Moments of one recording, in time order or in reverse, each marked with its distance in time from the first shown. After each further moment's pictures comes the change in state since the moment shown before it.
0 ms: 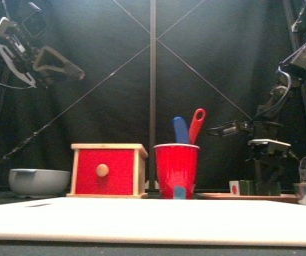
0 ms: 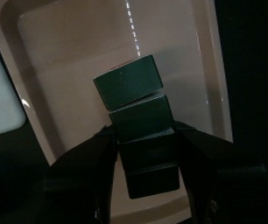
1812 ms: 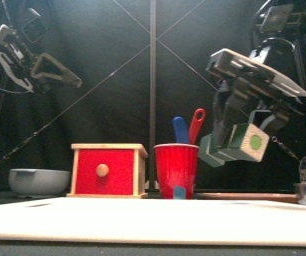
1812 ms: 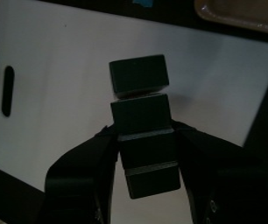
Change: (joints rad) left arm 0.023 0.000 0.025 -0.002 0.006 0.002; right arm 0.885 0.179 -0.394 -0.604 0.407 2.428
